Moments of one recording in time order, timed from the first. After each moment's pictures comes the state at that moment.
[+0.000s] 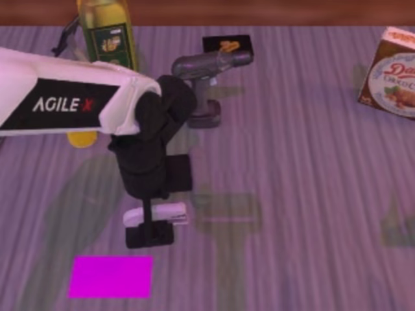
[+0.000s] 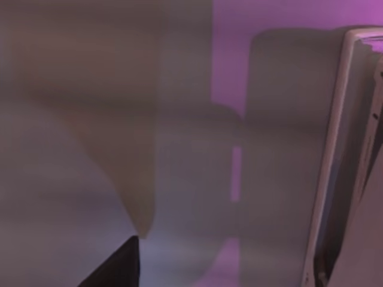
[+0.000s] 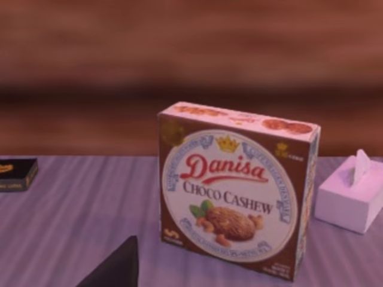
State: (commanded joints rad) left arm -0.56 2.03 1.26 -0.80 0.00 0.92; right arm 0.00 0.00 0.00 0.00 0.00 0.00
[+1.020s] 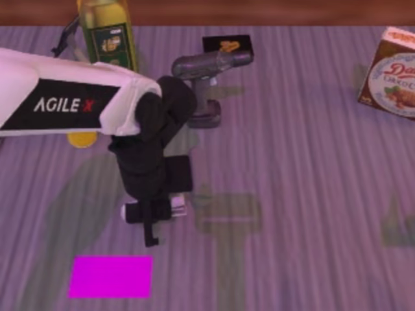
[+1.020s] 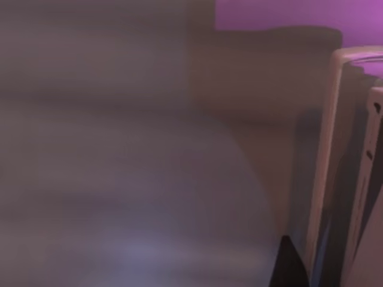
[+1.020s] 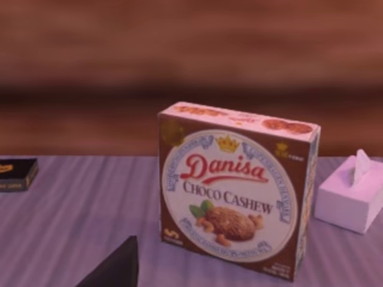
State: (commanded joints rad) left arm -0.56 2.03 1.26 -0.80 0.00 0.92; right arm 0.00 0.00 0.00 0.00 0.00 0.00
